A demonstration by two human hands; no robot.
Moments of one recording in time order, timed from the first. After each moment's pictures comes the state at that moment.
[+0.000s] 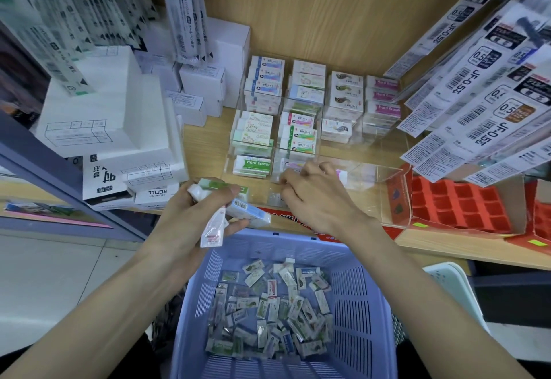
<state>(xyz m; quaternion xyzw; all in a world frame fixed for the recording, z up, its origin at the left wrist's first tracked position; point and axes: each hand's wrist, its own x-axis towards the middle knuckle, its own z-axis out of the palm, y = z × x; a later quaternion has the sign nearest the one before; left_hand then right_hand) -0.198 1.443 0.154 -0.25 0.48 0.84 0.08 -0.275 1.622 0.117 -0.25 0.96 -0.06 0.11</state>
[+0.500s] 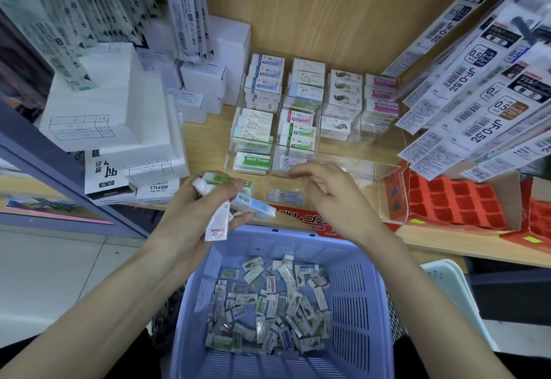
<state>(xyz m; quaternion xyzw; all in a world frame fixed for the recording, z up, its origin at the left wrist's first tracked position) -0.197 1.448 0.154 -0.23 0.47 0.85 0.08 -0.252 1.640 0.140 -0.16 0.90 -0.40 0.10</state>
